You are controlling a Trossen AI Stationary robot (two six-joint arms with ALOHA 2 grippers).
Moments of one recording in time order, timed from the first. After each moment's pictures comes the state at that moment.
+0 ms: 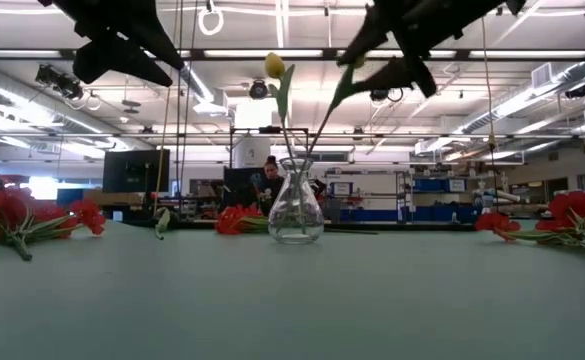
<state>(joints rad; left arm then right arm) -0.36 1.02 0.82 -0.58 -0.72 -0.95 0.00 1.26 0.89 -0.12 0.45 0.70</state>
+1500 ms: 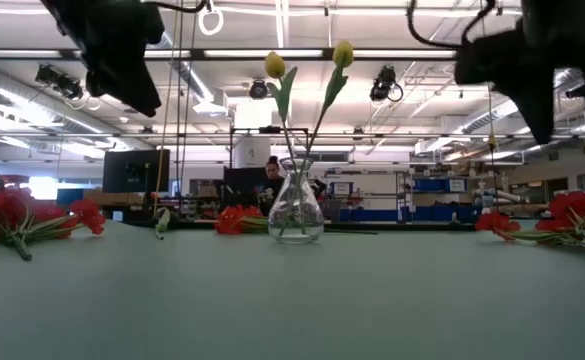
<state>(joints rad) -0.01 0.92 0.82 -0.78 -0.33 -0.51 0.26 1.35 1.00 -1.20 -0.05 1.93</state>
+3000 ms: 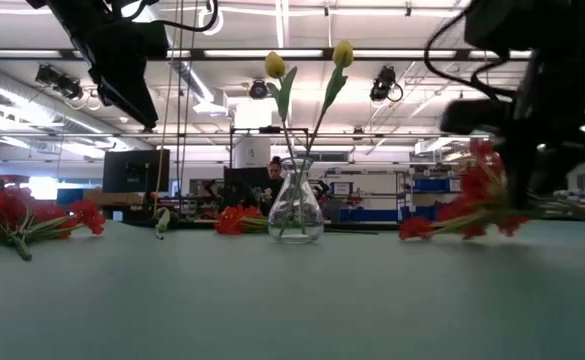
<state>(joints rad) 0.21 0.92 0.82 -0.81 -0.15 -0.26 0.27 1.34 0.71 -0.72 0.22 2.09</state>
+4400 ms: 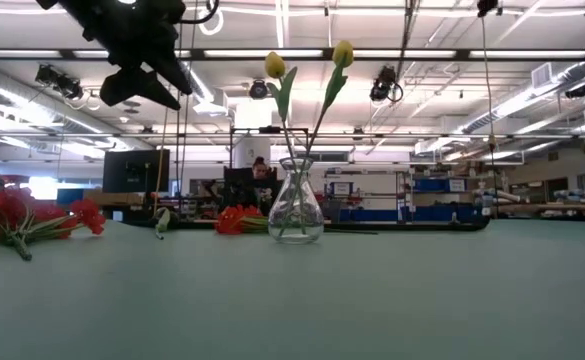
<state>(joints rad) 0.20 0.91 0.82 -0.61 -0.15 -0.70 0.19 0.88 0.75 0.44 0.92 -0.04</state>
